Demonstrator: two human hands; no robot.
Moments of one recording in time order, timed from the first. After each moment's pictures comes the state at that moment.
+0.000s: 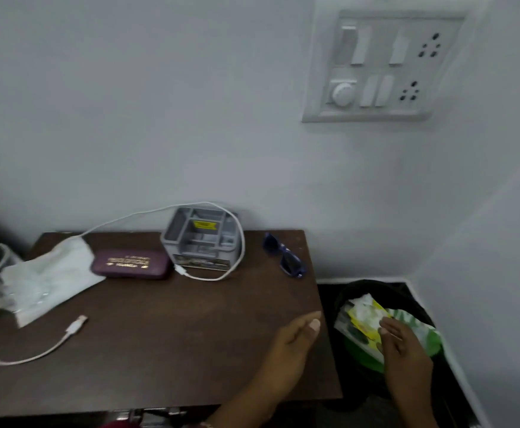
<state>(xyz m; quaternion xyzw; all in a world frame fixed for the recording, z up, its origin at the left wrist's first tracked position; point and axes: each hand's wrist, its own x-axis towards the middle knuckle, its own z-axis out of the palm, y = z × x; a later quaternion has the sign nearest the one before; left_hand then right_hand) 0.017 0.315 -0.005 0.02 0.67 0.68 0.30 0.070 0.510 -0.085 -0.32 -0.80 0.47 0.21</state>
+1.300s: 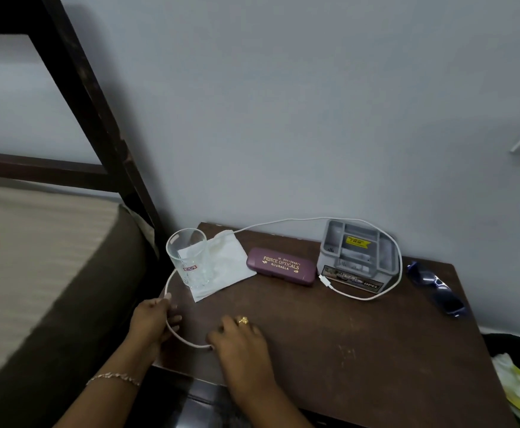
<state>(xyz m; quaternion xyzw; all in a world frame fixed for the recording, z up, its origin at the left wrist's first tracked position) -0.070 -0.100 -0.024 -0.40 0.65 0.65 0.01 -0.026 0.061 -0.046 0.24 -0.96 0.16 0.05</state>
